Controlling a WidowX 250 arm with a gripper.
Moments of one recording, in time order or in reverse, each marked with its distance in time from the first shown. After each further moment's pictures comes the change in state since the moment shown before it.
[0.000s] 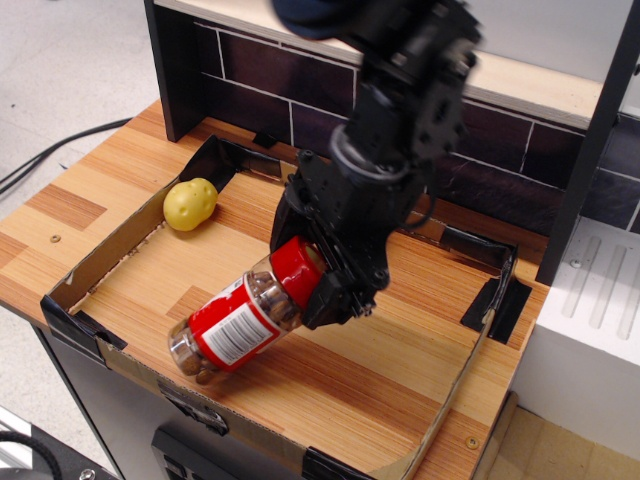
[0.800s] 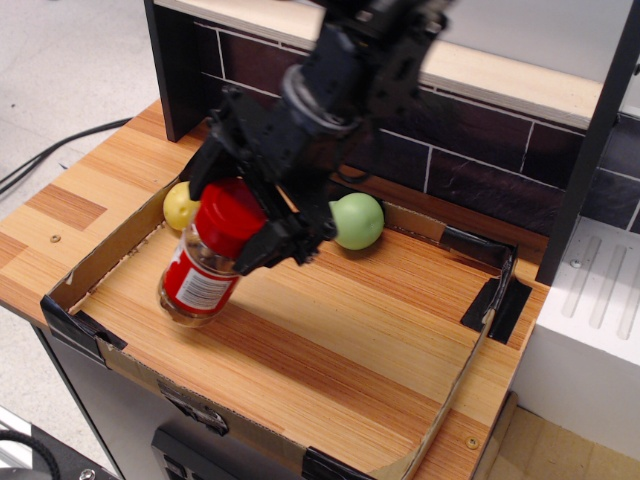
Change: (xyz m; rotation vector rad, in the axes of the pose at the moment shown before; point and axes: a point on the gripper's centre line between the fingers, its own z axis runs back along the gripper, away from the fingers) arm -0.036 0.035 0.022 0.226 0.213 0.252
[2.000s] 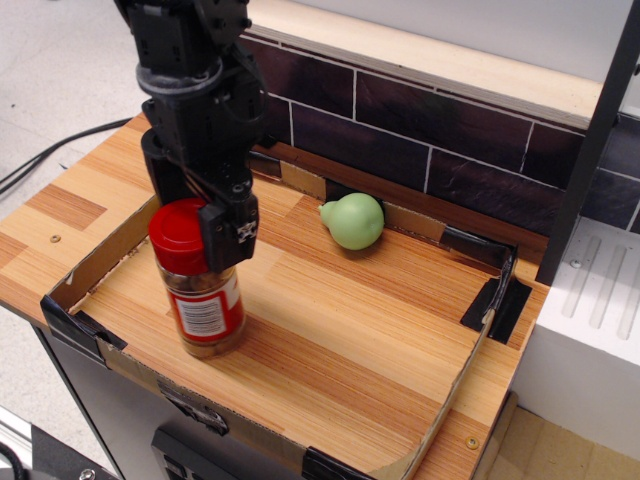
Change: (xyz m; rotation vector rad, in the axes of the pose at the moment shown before) arm -0.016 0.017 -0.014 -0.368 -0.368 -0.021
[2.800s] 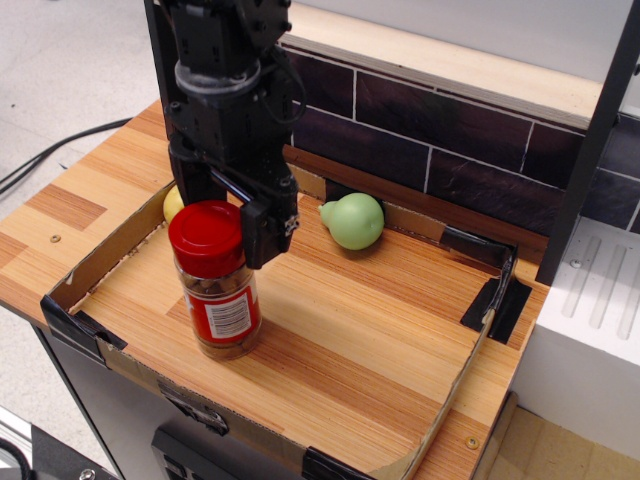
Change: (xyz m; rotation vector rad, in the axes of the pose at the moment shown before) arm 0.017 -0.011 -0.003 -0.008 -0.005 0.124
